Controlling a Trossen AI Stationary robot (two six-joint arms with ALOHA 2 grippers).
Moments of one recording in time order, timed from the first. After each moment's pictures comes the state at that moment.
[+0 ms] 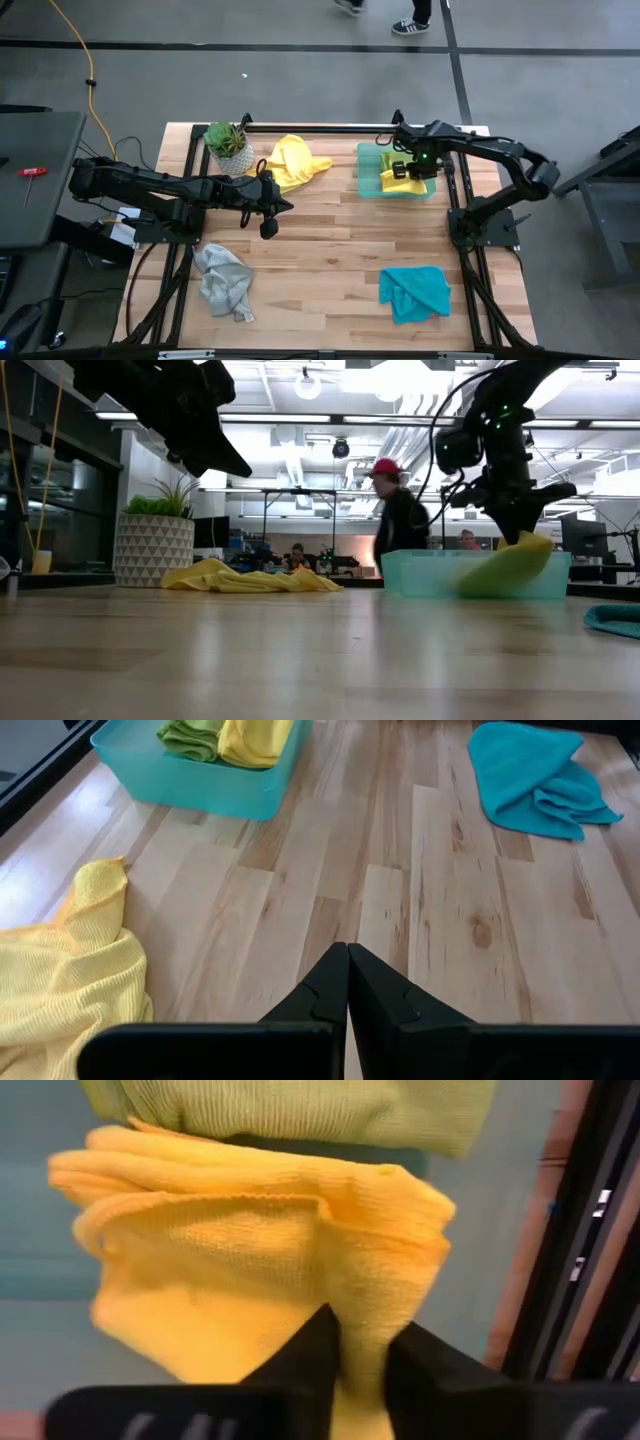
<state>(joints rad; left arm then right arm) 0.12 1.15 0.63 -0.09 -0.11 -0.14 -0.67 1.45 0.97 -1.13 0.03 0.81</state>
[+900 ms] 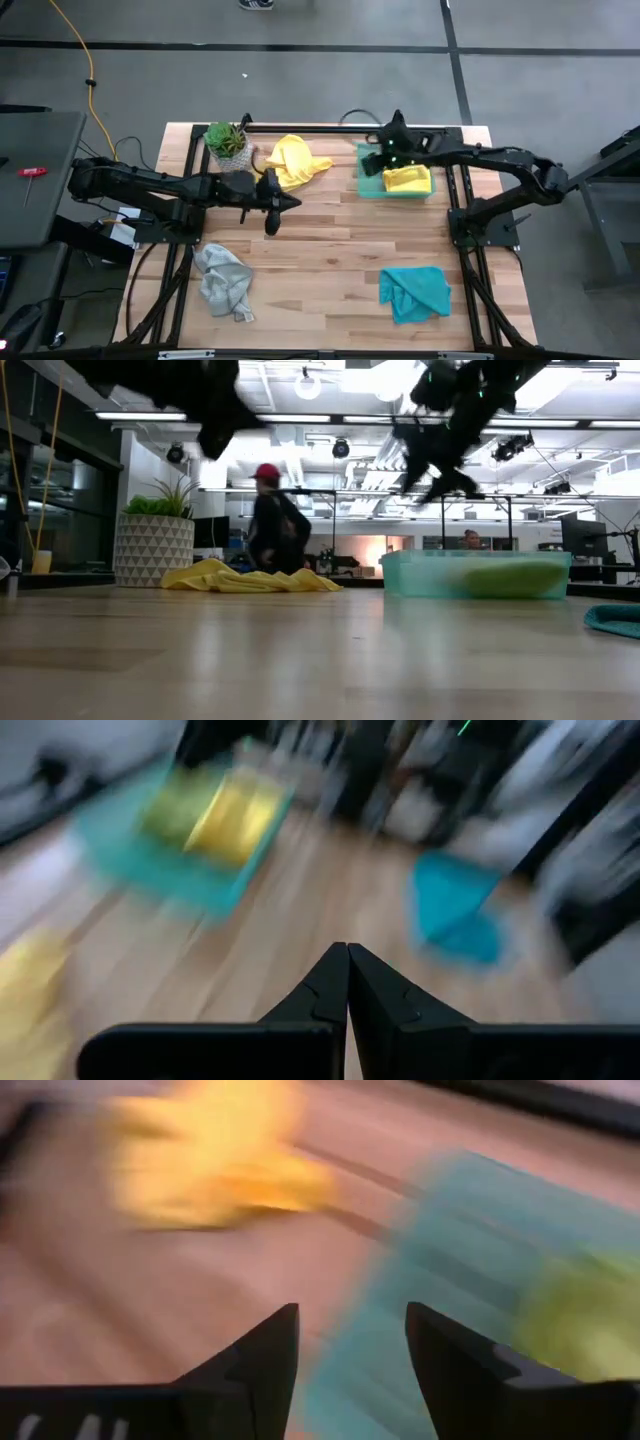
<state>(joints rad) 0.12 1.14 0.63 0.18 -0.05 -0.31 -0.44 1.35 0.97 -0.45 0.02 0.57</state>
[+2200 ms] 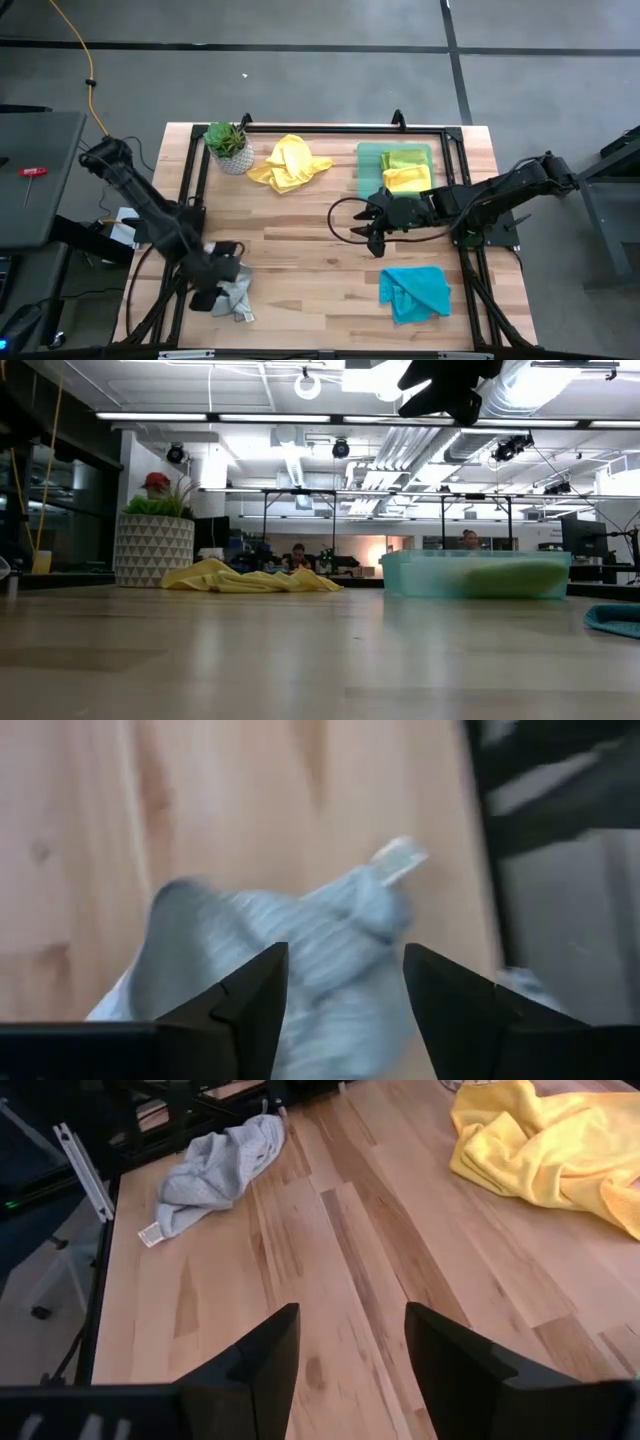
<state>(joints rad) -0.71 1.16 0.72 -0.63 -0.06 -0.72 0.26 1.27 0.97 -0.32 0.26 0.50</state>
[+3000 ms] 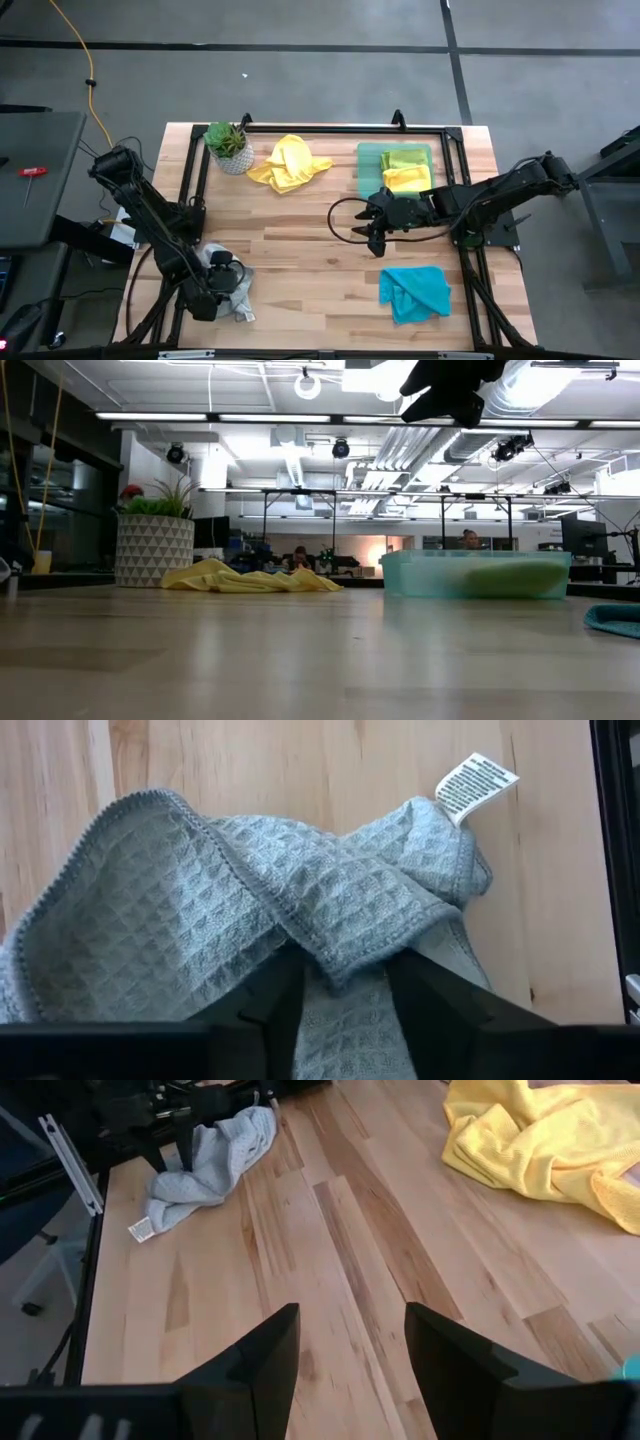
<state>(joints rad) -0.87 1.35 0.63 -0.47 -0.20 -0.86 0.26 1.27 0.97 -0.34 0.26 0.50</state>
